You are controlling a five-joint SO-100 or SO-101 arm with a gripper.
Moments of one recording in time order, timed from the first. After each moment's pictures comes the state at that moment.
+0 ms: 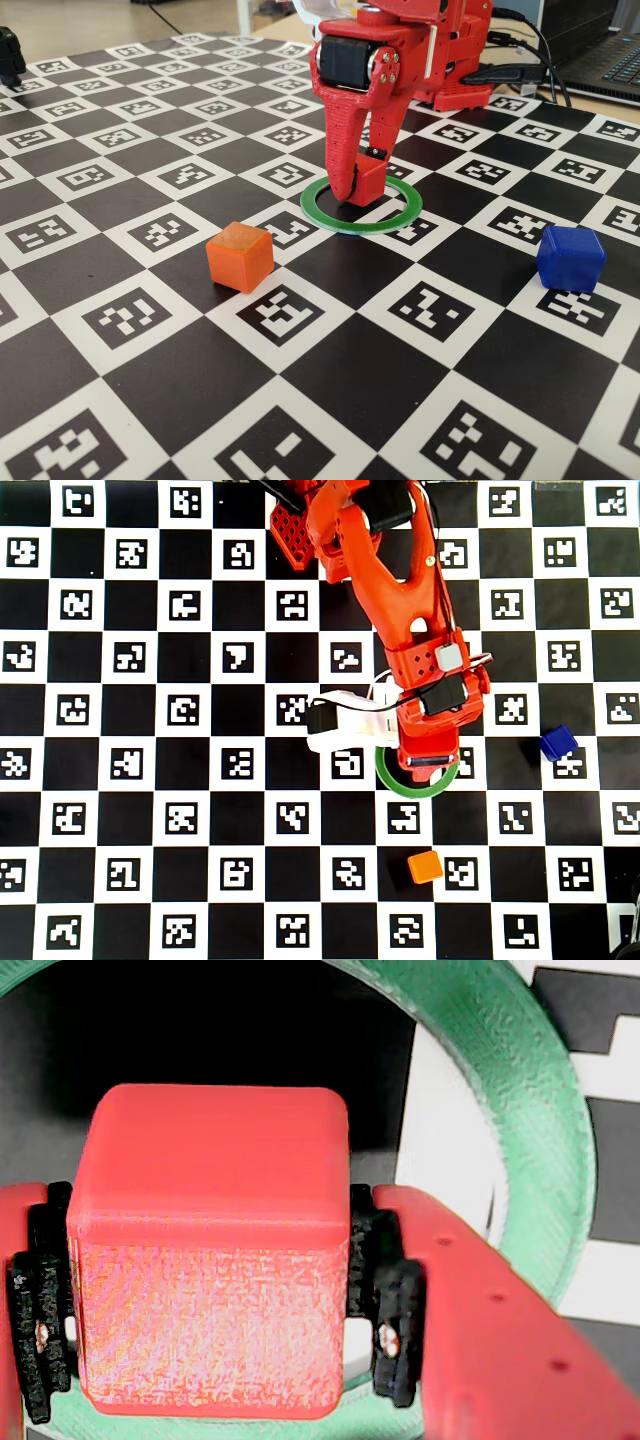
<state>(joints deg) -19.3 79.5 105.2 56.2 15.6</state>
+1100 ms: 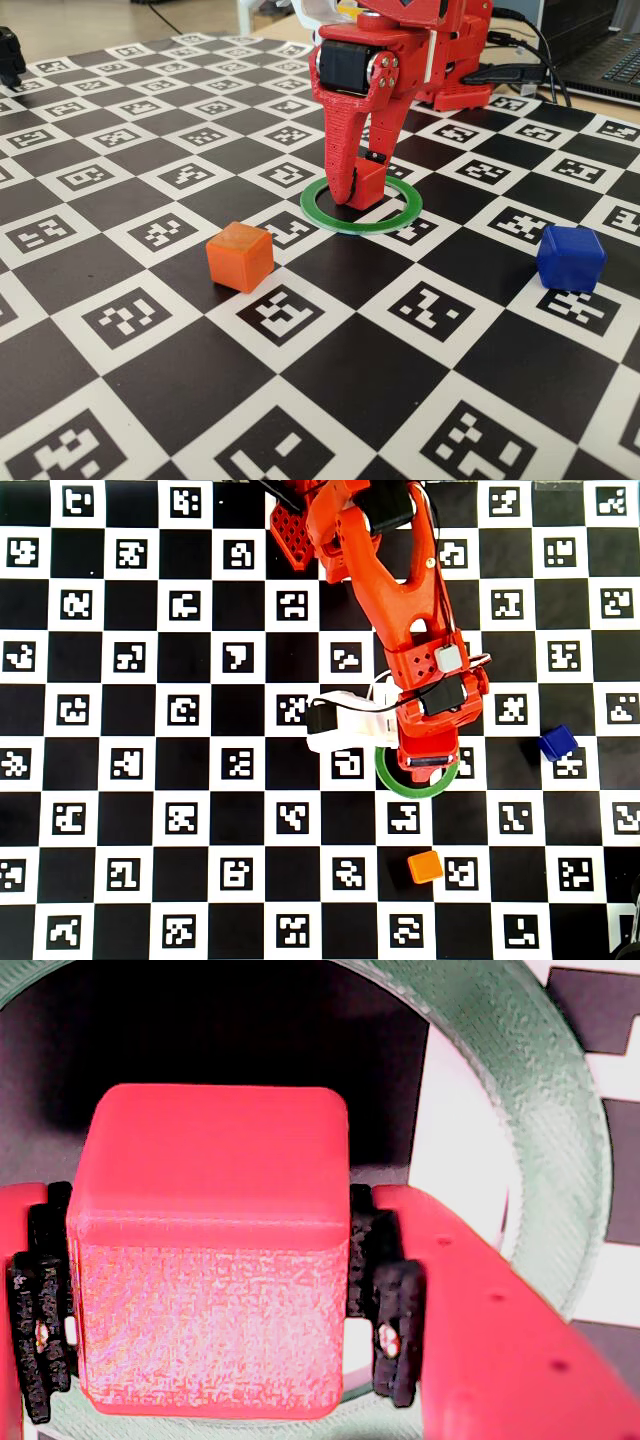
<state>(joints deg) -19.3 78.9 105.2 55.3 16.2</state>
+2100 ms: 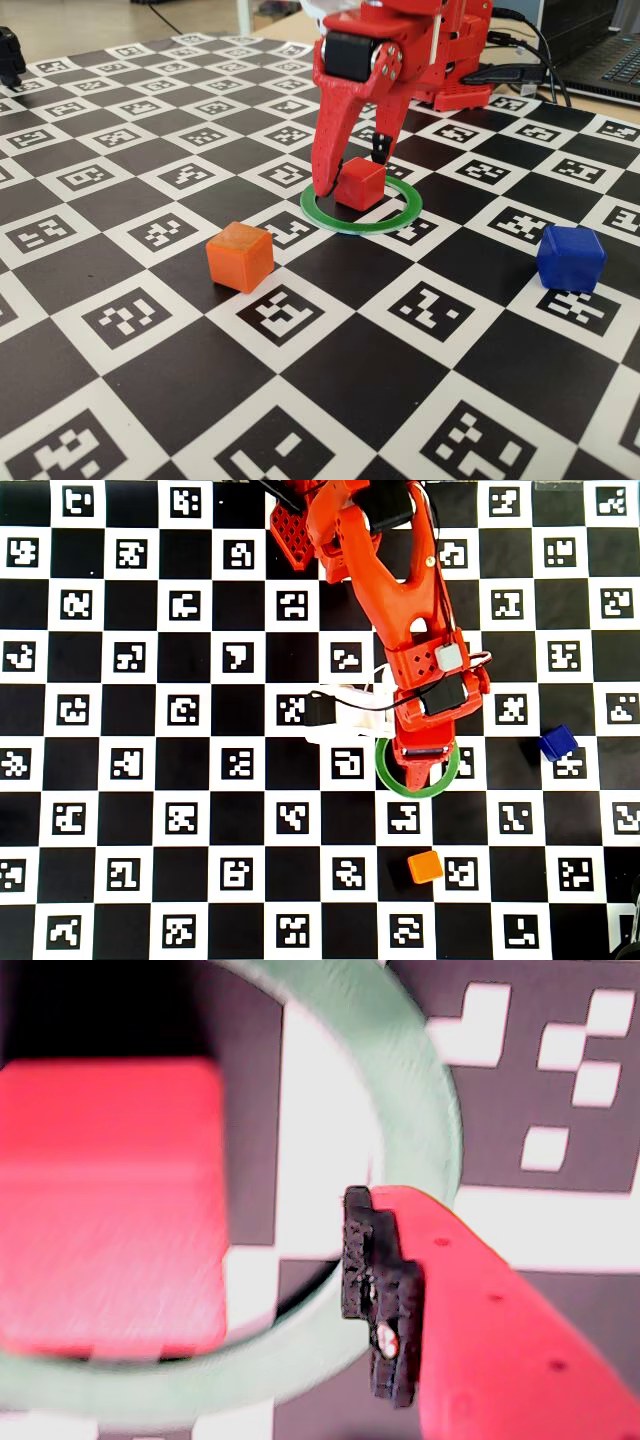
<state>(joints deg) -19.3 81.2 99.4 68.2 16.6</state>
